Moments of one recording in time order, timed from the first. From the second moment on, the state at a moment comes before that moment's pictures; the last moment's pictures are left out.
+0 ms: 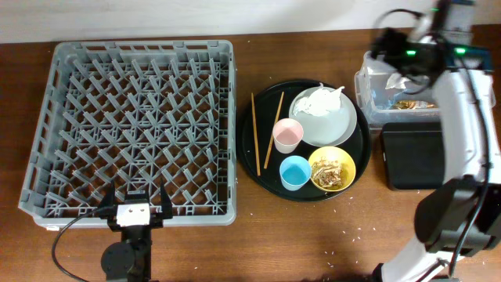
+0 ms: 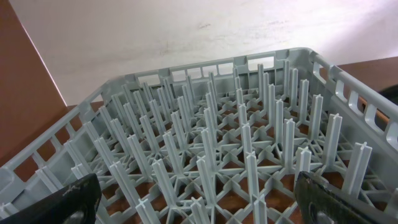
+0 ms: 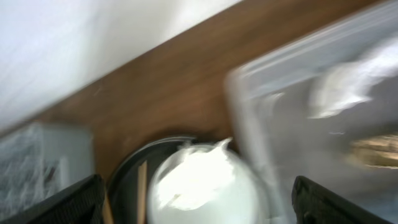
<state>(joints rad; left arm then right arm) 0.05 0.01 0.01 -0.08 -0.05 0.18 -0.13 1.87 1.81 -0.82 -0.25 0.34</state>
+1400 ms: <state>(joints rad) 0.05 0.01 0.01 -0.08 -0.05 0.18 0.01 1.94 2.07 -0.99 0.07 0.10</state>
